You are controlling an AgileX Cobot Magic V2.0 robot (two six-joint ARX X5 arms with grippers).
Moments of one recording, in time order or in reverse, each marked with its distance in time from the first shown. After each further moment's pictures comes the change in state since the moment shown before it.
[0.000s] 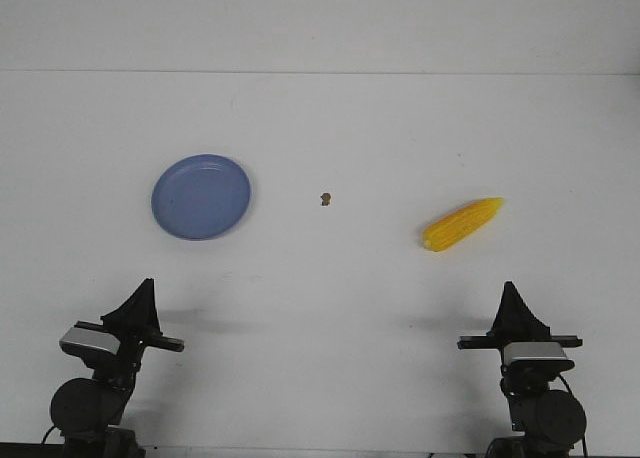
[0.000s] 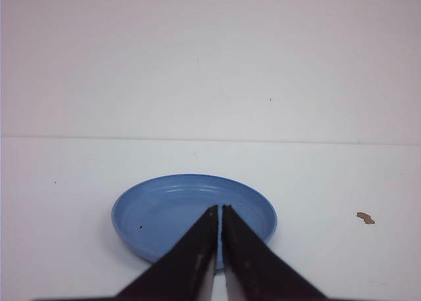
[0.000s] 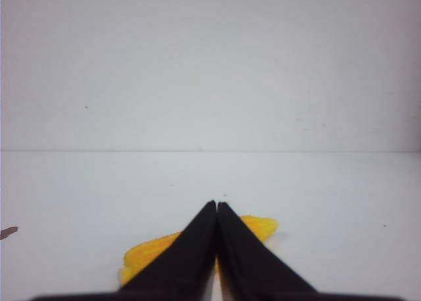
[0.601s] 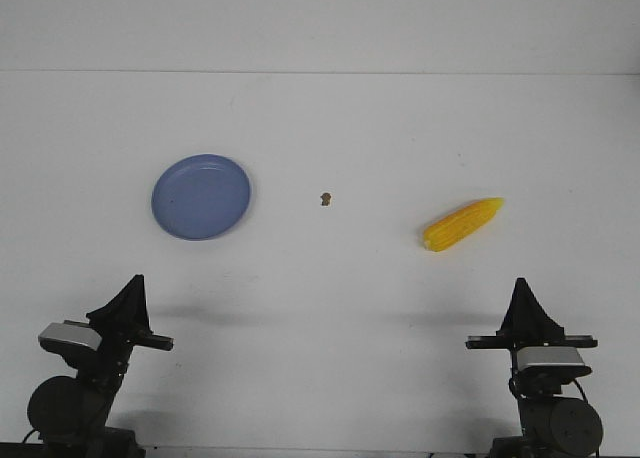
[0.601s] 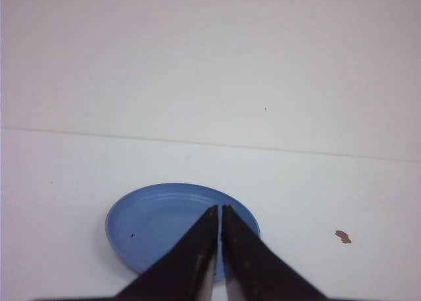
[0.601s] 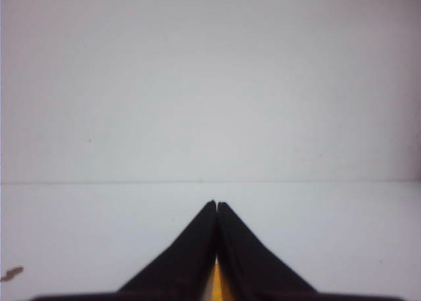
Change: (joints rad) left arm 0.000 0.092 0.245 -0.216 0.000 -0.078; right arm 0.000 0.014 0.145 -0.079 0.002 0.010
